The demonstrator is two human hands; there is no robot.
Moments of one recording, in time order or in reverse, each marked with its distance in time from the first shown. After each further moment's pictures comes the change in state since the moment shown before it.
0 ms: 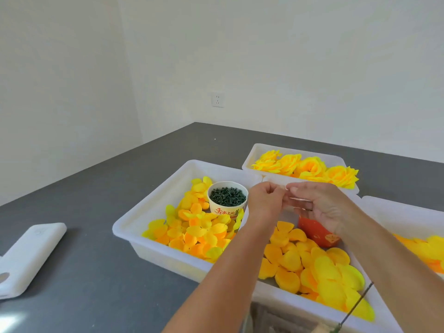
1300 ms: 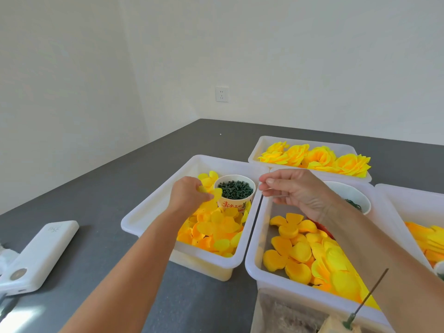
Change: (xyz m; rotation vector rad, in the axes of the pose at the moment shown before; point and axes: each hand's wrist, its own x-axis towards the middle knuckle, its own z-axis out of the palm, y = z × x) left_hand 0.045 -0.019 -0.160 0.937 0.192 0.108; right_hand 0.000 0.006 0.038 -0.110 -0.296 -0.181
